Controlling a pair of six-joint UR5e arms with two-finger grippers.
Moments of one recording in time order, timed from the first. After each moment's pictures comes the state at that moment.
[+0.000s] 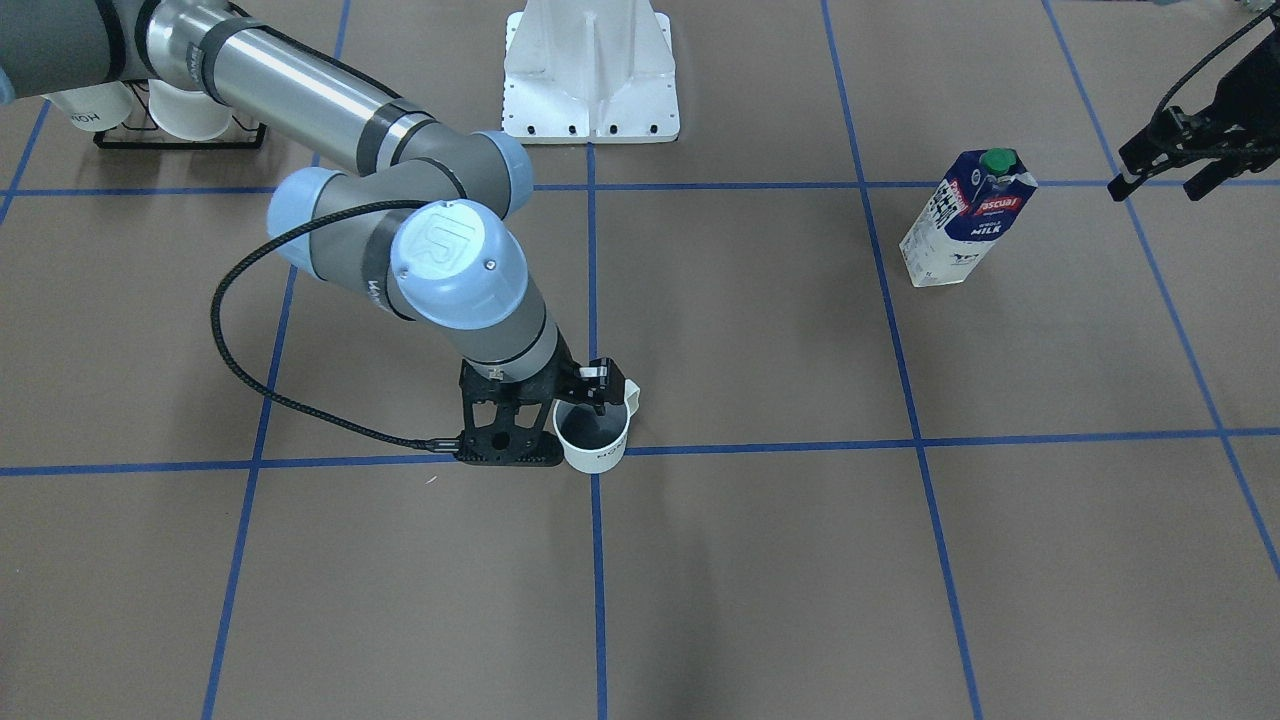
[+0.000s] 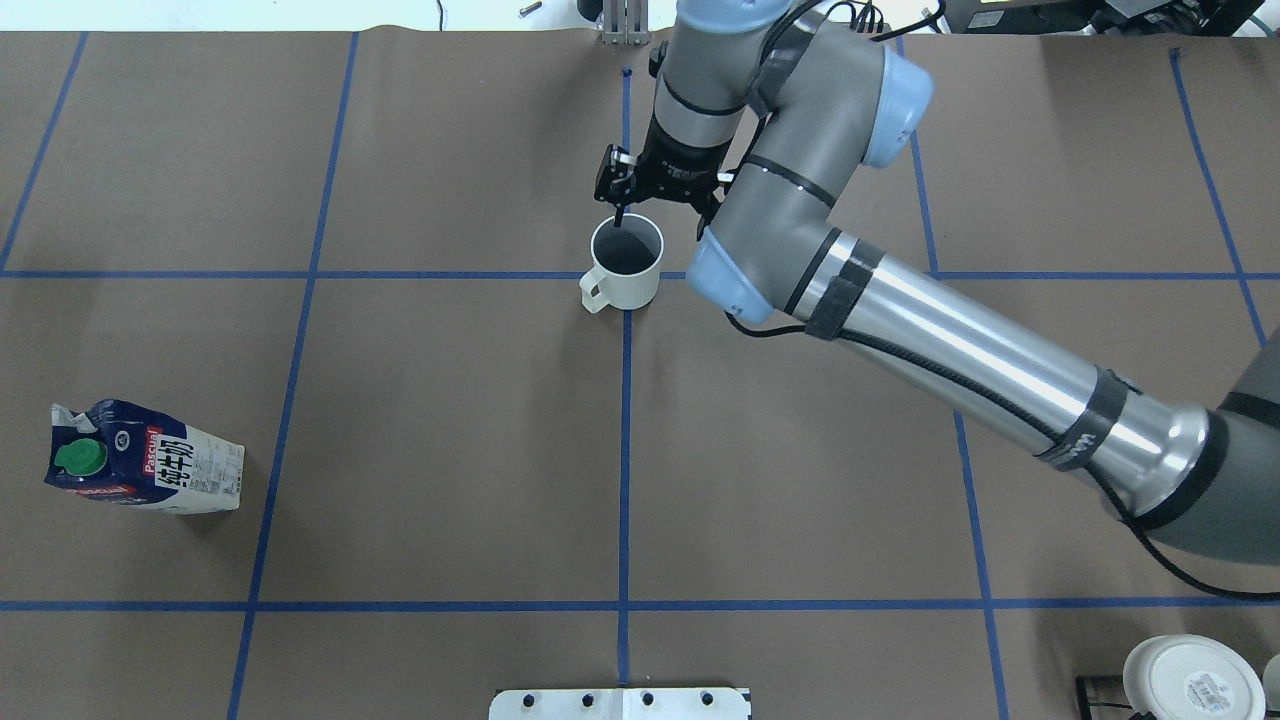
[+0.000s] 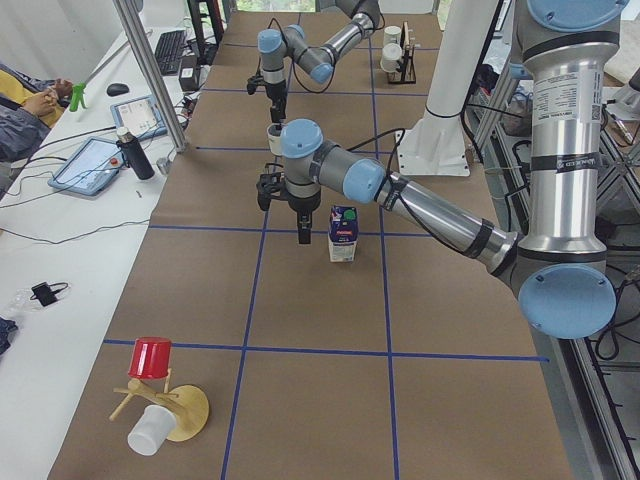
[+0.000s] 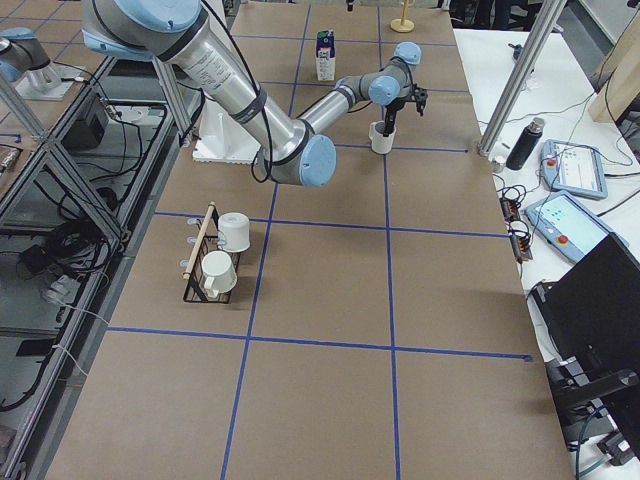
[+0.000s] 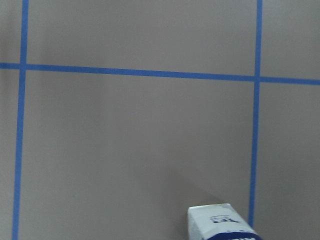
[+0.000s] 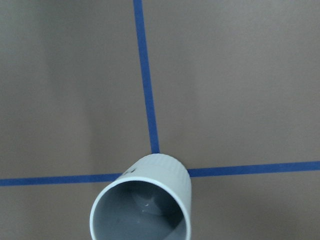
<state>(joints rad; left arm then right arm) -1.23 -1.51 -2.15 -1.49 -2.38 -0.64 0.81 -0.64 1.29 -1.46 2.24 1.15</state>
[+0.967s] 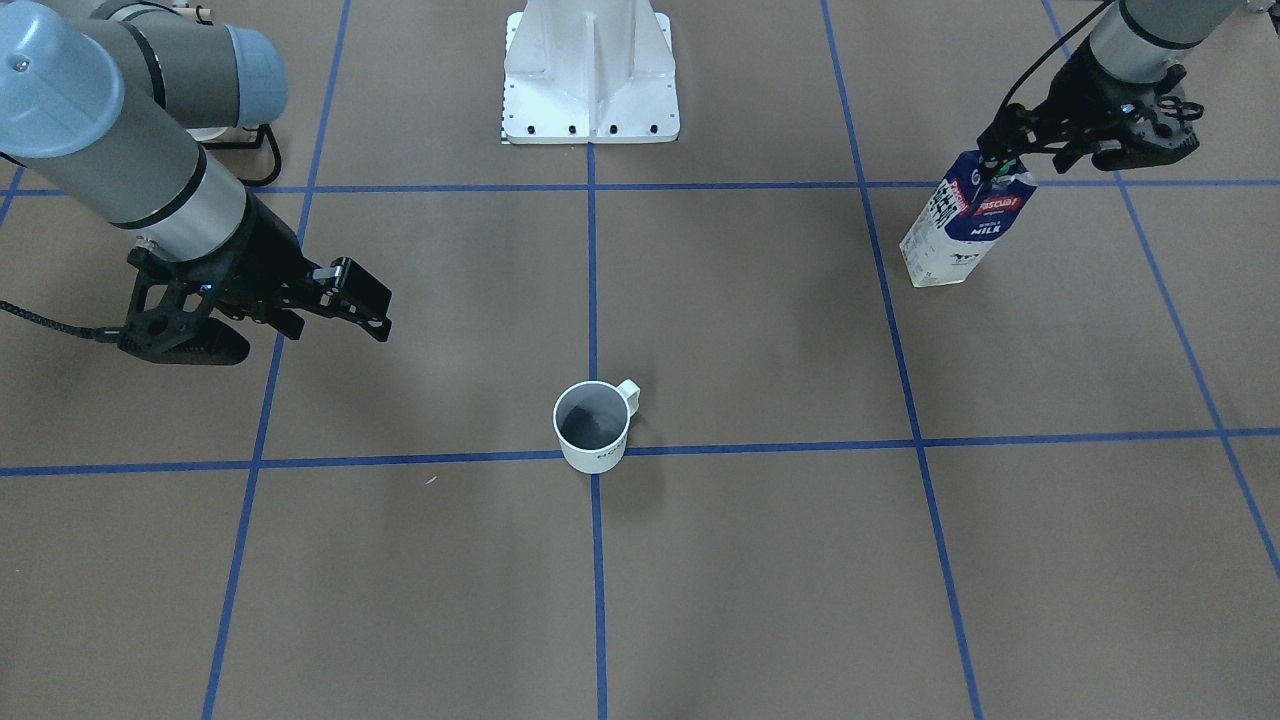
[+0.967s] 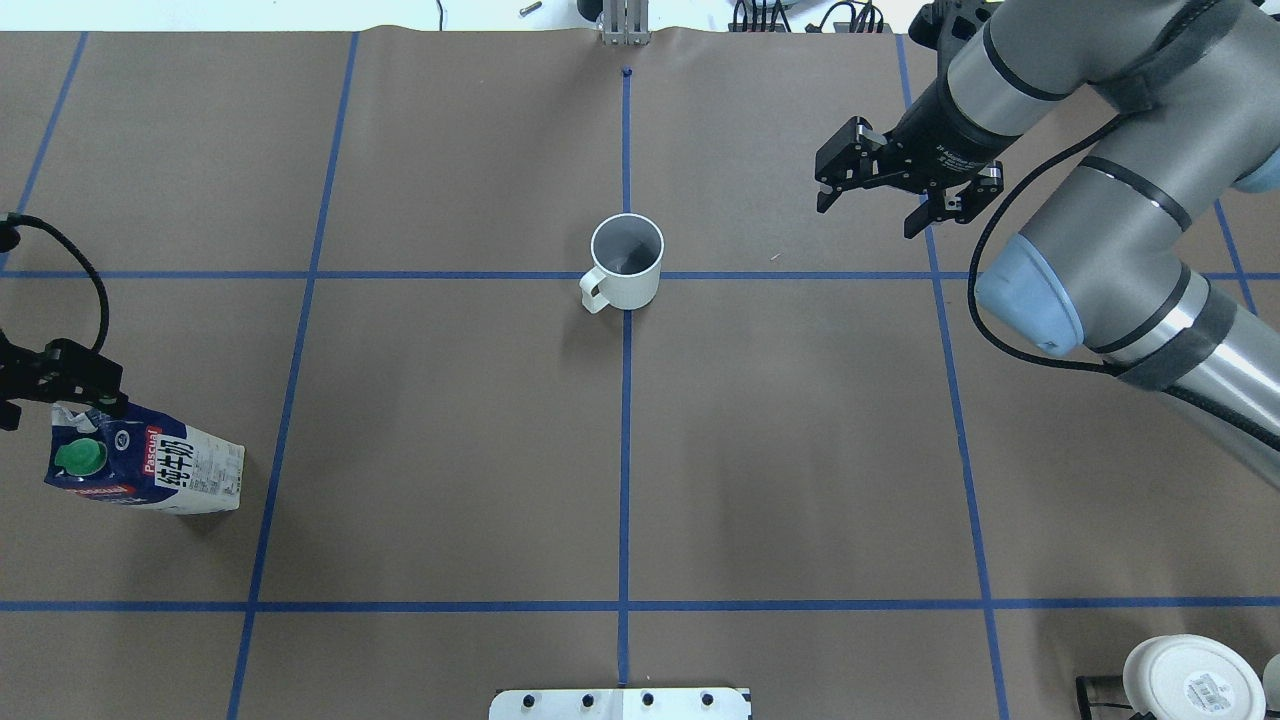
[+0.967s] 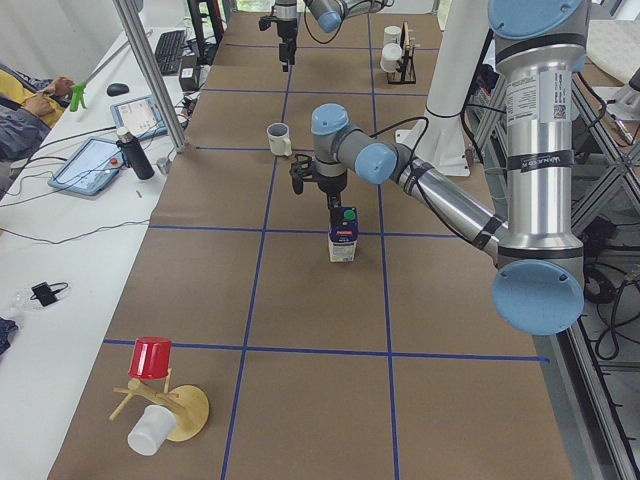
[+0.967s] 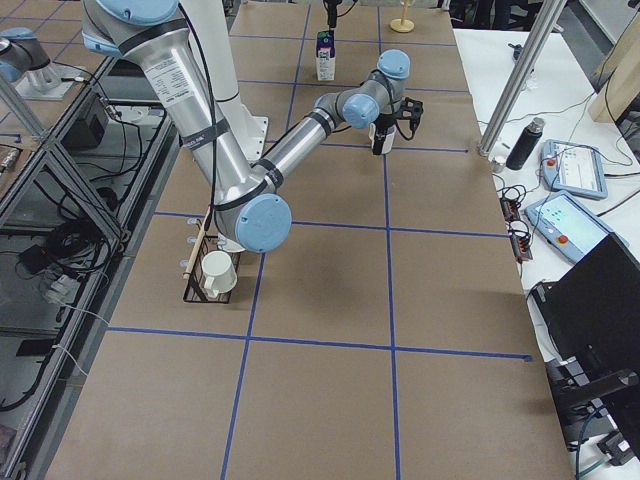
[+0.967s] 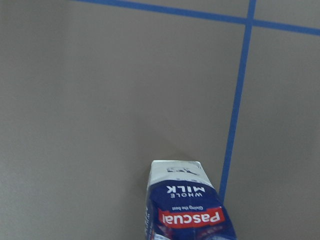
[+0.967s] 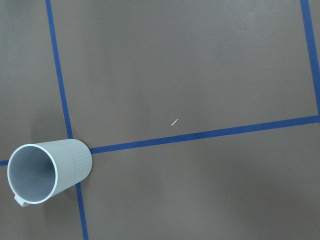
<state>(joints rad) -0.93 -1.48 -2.24 -1.50 -2.23 -0.91 0.94 -1.05 1.79 -1.54 2.30 1.12</state>
